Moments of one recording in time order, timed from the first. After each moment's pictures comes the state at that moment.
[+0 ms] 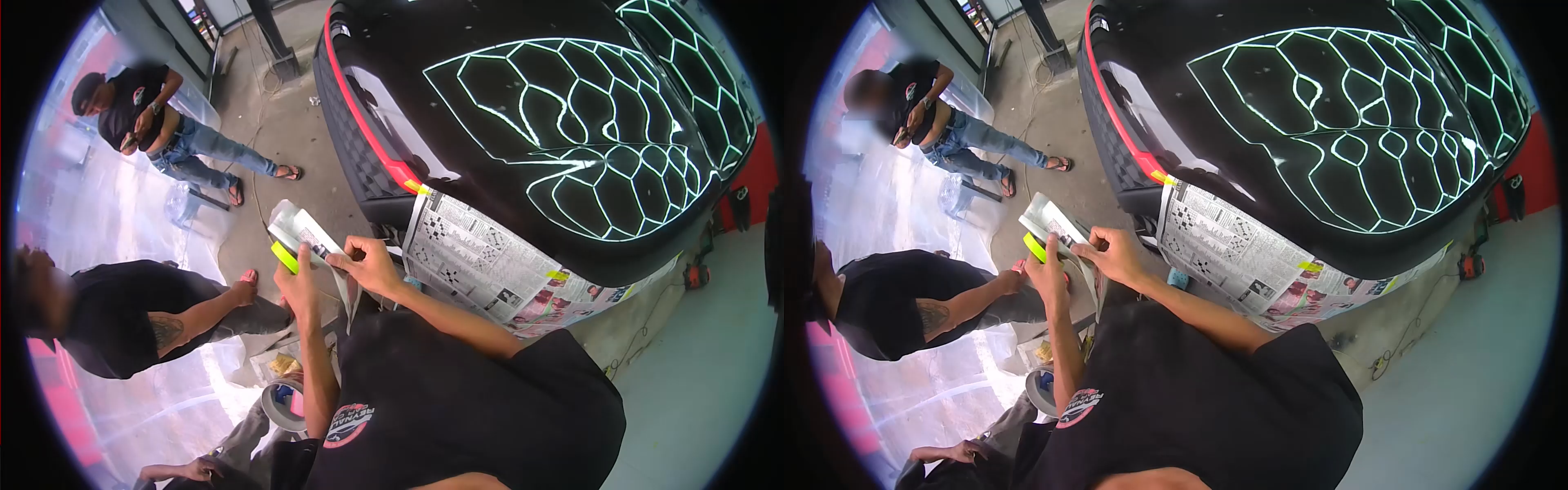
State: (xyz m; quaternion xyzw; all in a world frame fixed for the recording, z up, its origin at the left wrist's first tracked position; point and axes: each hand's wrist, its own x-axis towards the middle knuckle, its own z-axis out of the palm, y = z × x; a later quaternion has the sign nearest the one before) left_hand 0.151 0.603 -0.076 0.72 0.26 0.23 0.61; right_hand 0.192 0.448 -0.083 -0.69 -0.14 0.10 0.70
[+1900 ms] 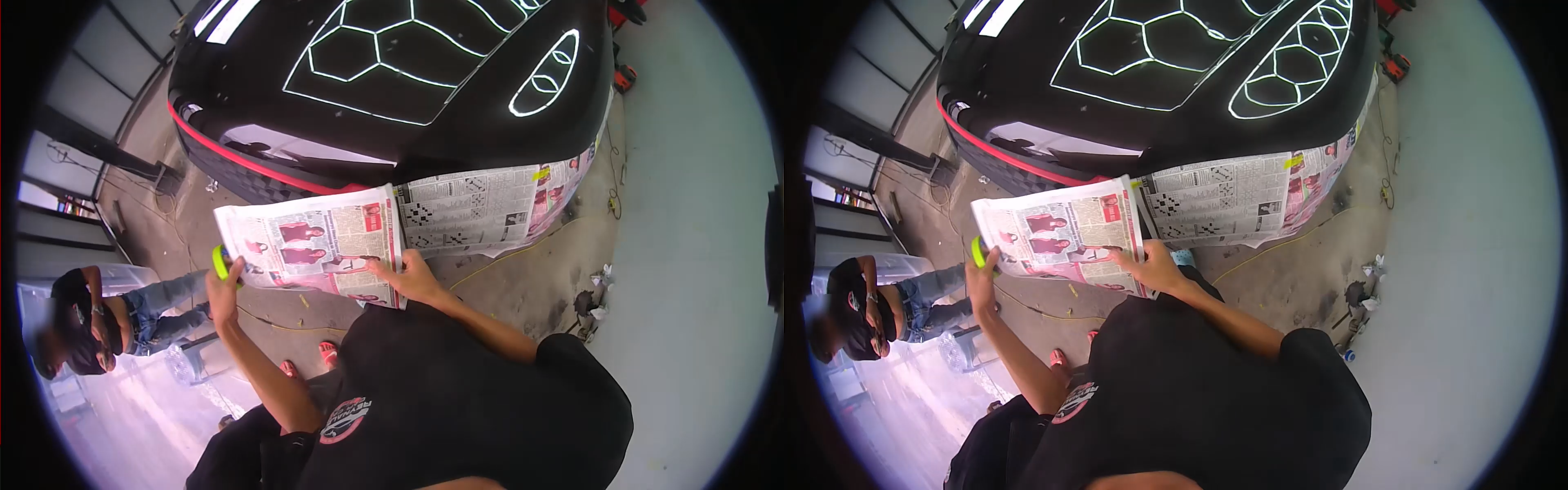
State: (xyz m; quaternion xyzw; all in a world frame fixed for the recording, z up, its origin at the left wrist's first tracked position) left_hand 0.411 0.767 -0.046 0.82 -0.06 -0.11 0.56; right_hand 0.181 0.456 -0.102 -0.70 0.16 -0.07 0.70
